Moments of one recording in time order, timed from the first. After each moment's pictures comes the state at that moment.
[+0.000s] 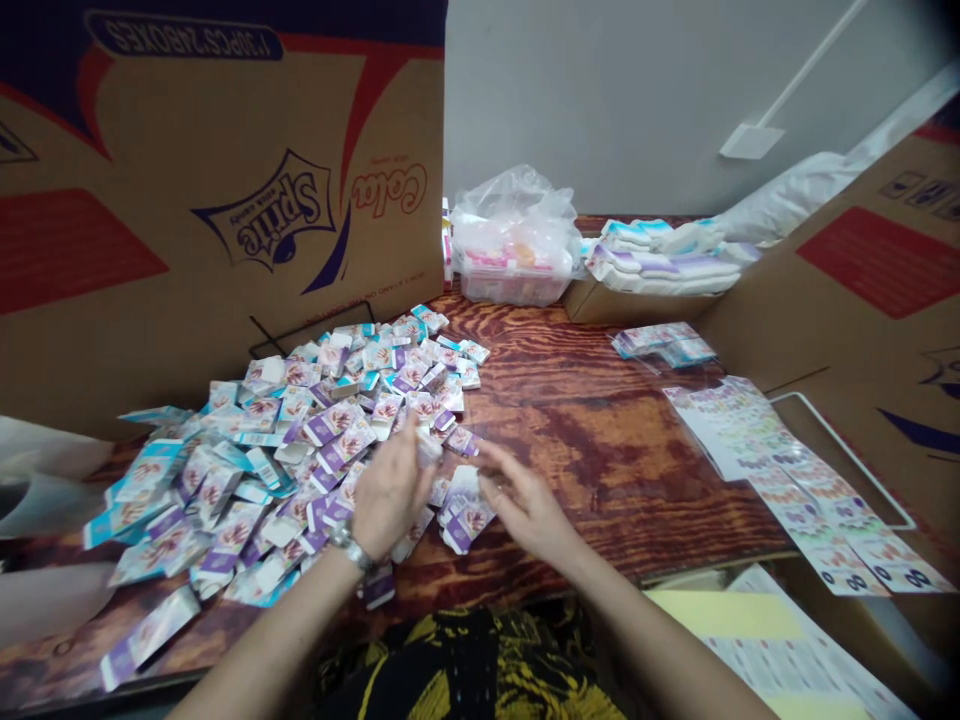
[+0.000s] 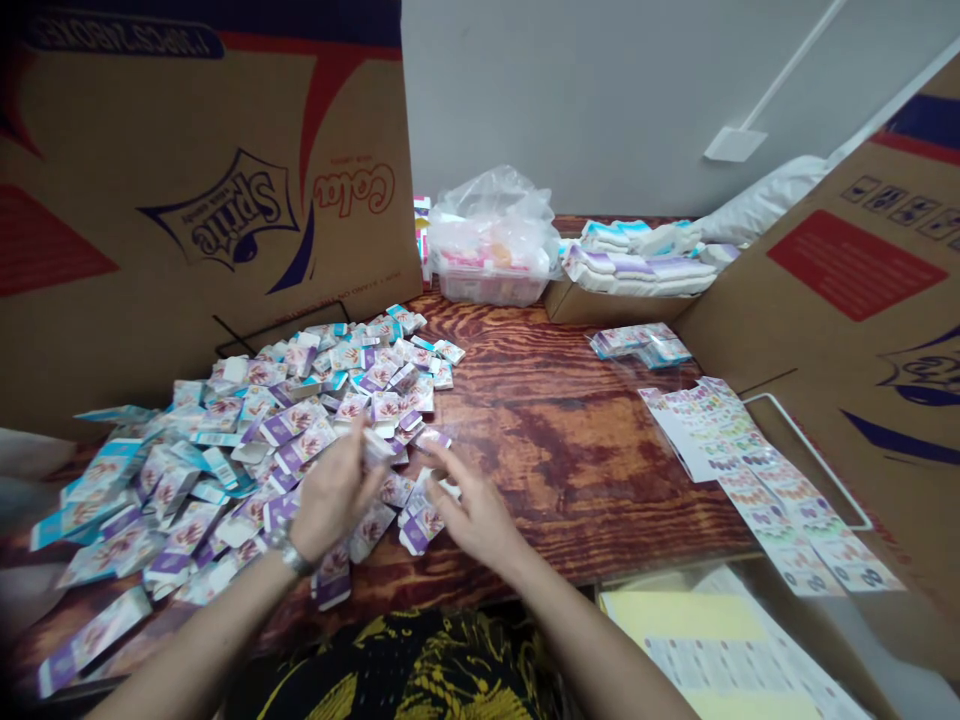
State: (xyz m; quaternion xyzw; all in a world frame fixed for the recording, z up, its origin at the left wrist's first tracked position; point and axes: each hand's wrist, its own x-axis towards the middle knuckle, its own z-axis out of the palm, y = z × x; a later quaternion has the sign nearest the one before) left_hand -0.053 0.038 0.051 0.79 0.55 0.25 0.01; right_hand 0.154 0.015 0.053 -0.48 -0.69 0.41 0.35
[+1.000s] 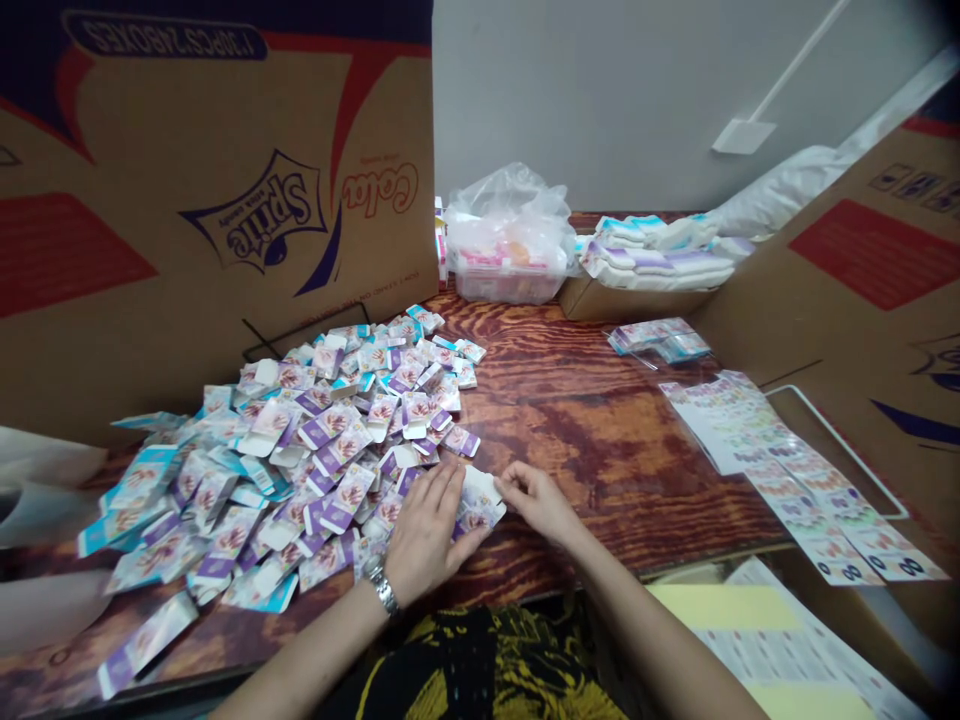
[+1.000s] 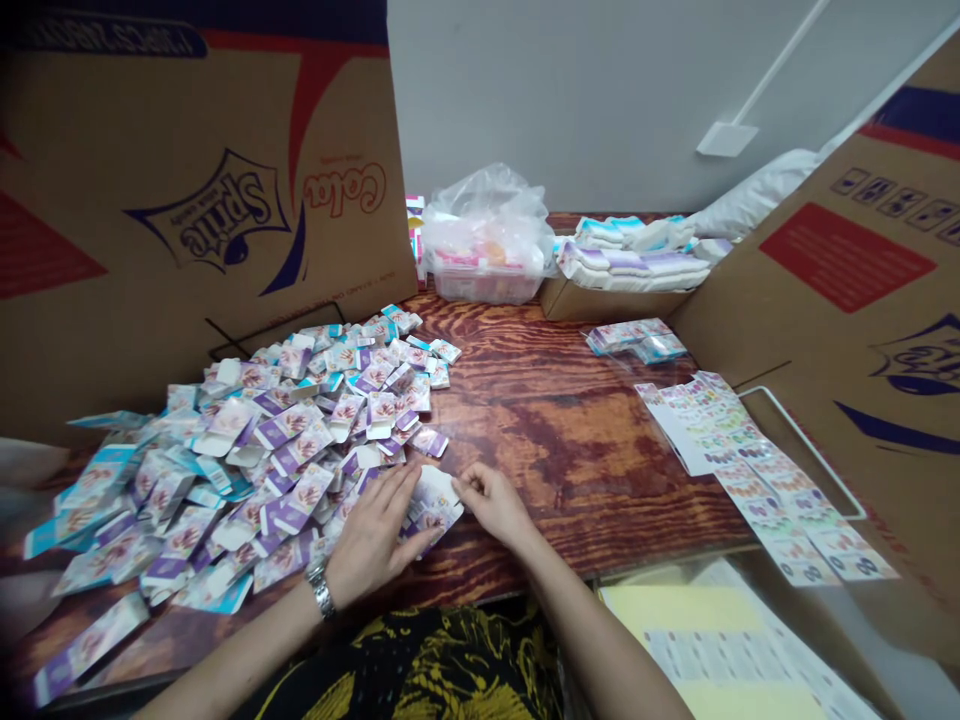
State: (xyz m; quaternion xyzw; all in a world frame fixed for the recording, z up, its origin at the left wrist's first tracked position) left_hand -0.021 -0.003 0.013 0.87 0.45 0.20 0.11; right_hand 0.182 0.019 -0.017 -0.58 -0.57 0.50 0.29
